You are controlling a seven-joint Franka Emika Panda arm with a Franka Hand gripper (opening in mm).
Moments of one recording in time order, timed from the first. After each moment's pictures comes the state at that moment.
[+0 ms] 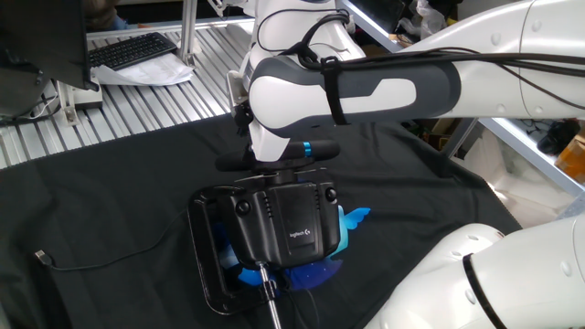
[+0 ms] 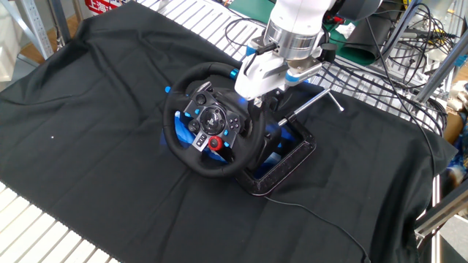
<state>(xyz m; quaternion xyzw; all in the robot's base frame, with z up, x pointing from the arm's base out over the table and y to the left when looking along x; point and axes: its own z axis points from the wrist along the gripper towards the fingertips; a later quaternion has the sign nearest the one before) 0.415 0.081 0.302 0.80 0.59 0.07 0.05</state>
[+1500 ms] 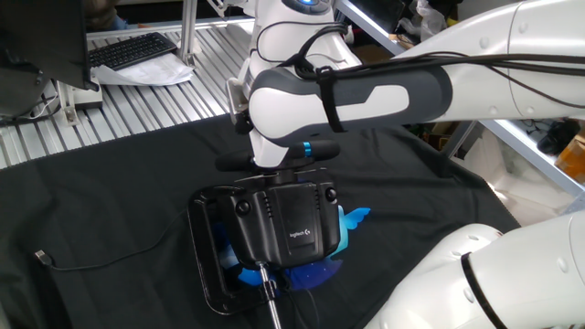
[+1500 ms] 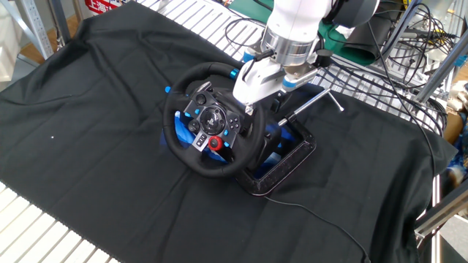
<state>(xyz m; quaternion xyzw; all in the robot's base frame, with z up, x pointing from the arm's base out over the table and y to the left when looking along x) 0.417 0.078 0.287 0.79 0.60 0.08 0.06</state>
